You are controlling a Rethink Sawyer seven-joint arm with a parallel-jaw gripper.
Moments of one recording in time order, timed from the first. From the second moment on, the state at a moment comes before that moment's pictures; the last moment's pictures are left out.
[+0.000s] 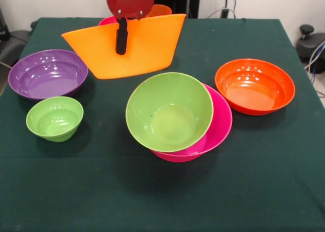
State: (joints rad) arm -0.23 -0.57 -0.10 1.13 -0.04 0.90 2.86
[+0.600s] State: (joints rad) arm -0.23 -0.49 -0.09 1.03 -0.04 0.91 2.86
